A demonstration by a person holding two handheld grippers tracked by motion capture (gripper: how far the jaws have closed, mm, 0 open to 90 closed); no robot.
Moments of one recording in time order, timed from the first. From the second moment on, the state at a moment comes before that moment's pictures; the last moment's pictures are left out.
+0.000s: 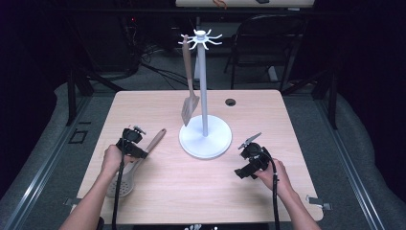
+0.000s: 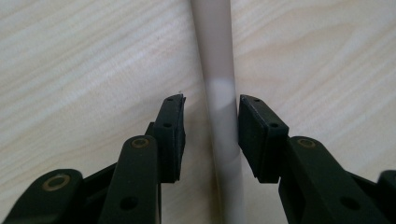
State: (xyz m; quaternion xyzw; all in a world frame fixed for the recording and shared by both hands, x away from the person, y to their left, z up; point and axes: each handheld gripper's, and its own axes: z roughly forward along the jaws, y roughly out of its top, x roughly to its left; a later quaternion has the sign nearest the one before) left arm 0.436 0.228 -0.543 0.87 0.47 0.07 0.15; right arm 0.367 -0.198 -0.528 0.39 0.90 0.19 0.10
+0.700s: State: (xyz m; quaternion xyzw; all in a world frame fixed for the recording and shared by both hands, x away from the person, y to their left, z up) left arm 0.445 0.218 -0.550 0.87 0.47 0.06 0.16; right arm 0.367 -0.197 -0.529 0.39 0.90 0.19 0.10
